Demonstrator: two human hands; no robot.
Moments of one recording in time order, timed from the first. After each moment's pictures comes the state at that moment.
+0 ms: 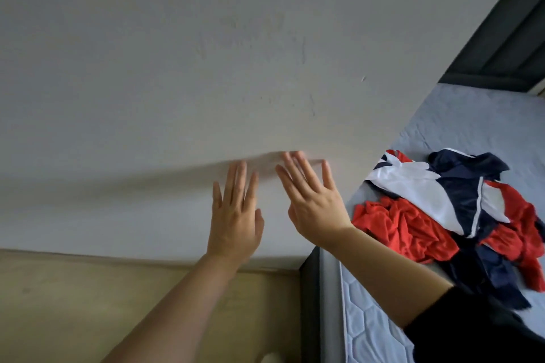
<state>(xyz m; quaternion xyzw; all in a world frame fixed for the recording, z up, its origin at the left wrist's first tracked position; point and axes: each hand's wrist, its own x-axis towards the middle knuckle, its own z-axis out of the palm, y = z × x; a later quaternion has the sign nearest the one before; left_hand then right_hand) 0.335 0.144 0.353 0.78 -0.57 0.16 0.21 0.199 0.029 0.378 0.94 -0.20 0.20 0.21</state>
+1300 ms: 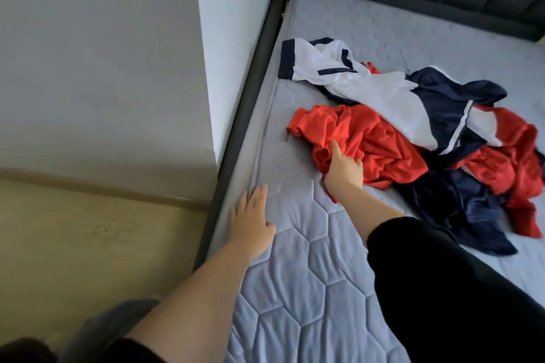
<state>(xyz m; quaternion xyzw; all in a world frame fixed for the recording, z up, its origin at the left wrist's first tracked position) 0.019 0.055 -0.036 0.83 -0.45 -0.24 0.20 -0.091 -0.143 0.007 0.83 -0.55 0.02 -0.05</state>
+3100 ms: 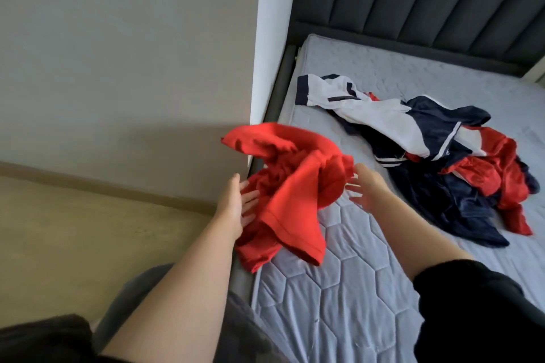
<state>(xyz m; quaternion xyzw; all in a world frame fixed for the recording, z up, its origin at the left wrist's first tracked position) 0.051 0.144 0.066 0.62 -0.07 -0.47 0.63 -0.122 -0.034 0.109 0.51 -0.57 0.23 -0.60</state>
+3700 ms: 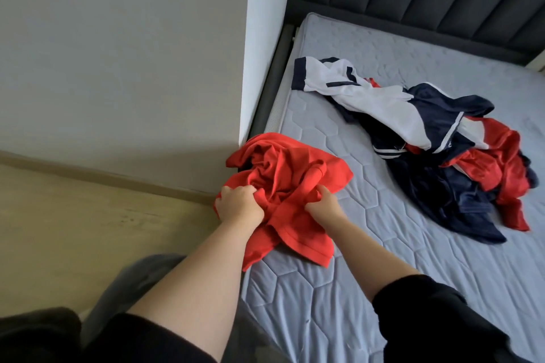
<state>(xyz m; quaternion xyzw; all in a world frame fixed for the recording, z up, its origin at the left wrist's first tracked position) 0.039 0.118 0.025 0.91 -0.33 -0.17 0.16 -0.101 0.000 0.015 0.71 -0.57 0.11 -0.40</state>
